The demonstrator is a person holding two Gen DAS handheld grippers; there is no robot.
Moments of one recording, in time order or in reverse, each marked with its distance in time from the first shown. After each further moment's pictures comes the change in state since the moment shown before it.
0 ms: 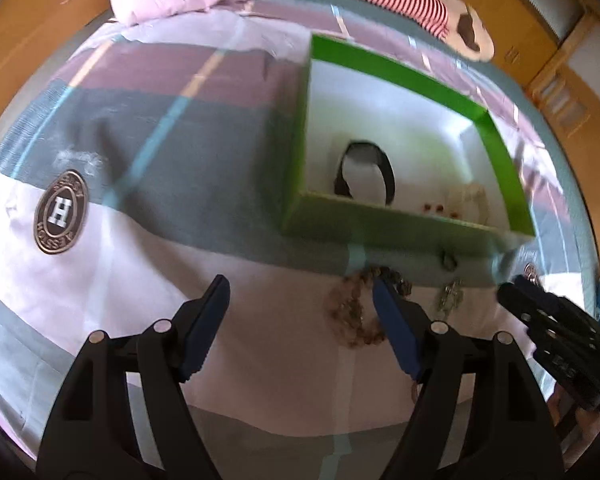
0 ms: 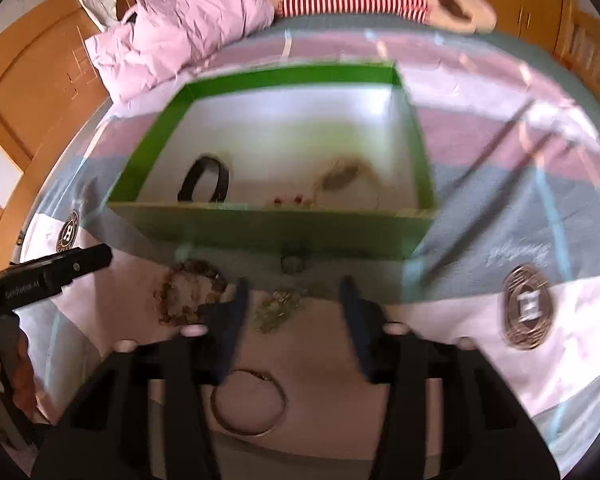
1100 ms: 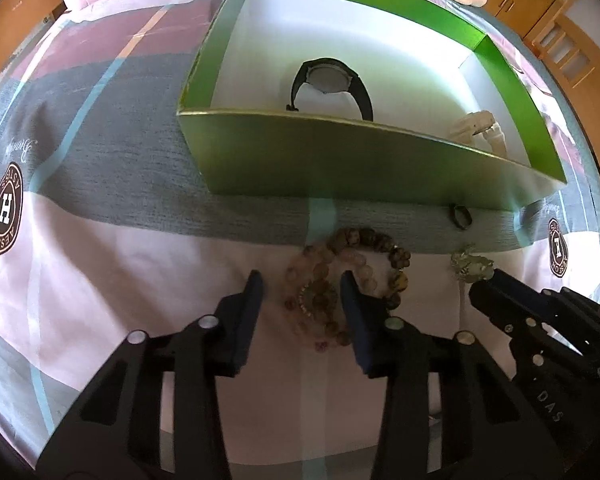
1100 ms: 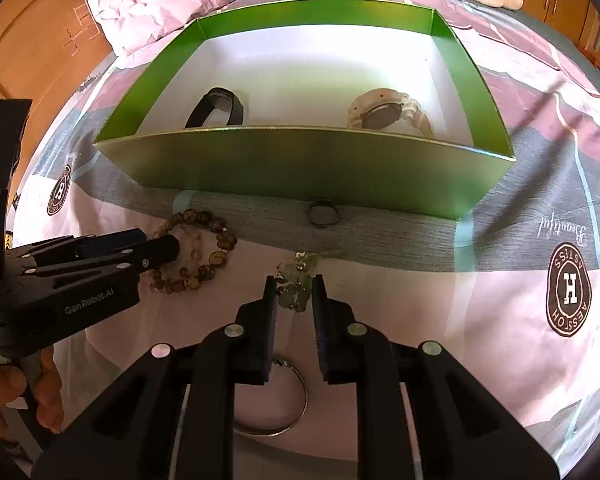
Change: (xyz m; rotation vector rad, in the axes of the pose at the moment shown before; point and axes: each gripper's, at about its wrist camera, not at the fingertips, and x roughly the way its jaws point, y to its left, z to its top) left arm 0.060 -0.033 -0.011 0.080 0.133 0.024; right arm 0.030 0.018 -0.013 -0.059 0.105 -0.007
